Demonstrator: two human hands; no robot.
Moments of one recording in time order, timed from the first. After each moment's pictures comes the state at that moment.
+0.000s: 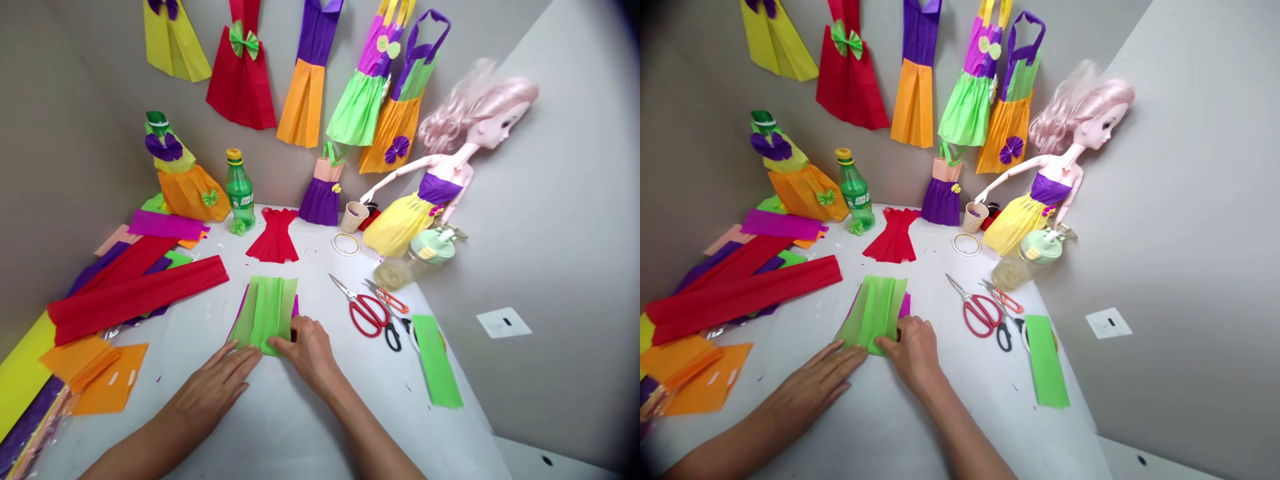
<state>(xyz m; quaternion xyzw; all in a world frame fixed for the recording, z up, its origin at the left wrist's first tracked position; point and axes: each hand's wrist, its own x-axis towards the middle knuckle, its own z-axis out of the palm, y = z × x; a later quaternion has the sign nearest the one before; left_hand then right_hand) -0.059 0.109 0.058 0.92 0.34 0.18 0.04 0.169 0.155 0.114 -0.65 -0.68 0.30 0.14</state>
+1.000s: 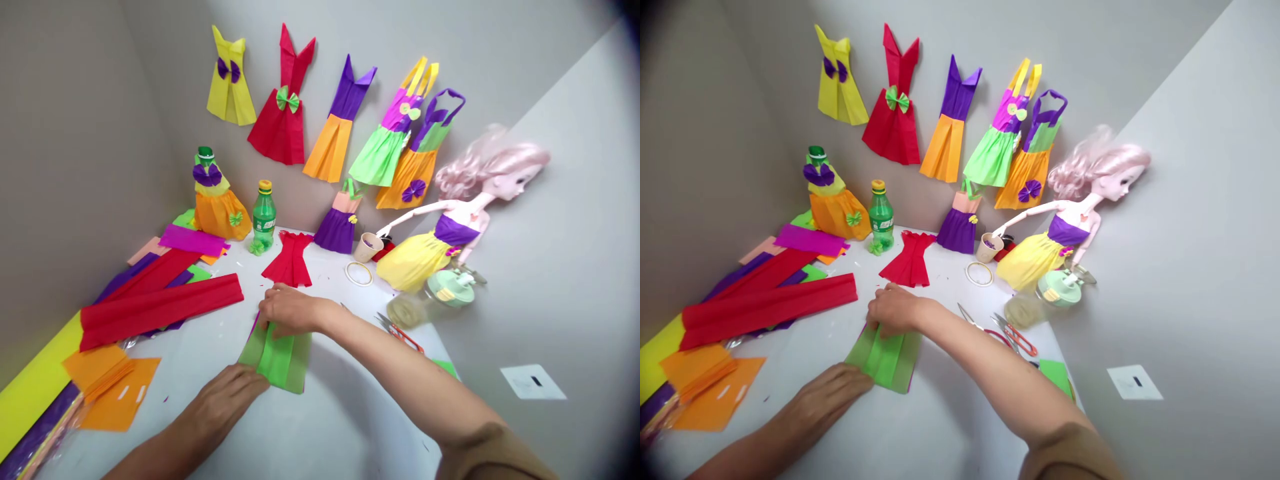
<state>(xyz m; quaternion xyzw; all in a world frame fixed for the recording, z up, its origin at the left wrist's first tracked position) -0.062 0.118 0.049 0.88 0.34 0.28 0.18 0.120 0.291 0.175 -0.14 -0.97 0.13 -0.17</state>
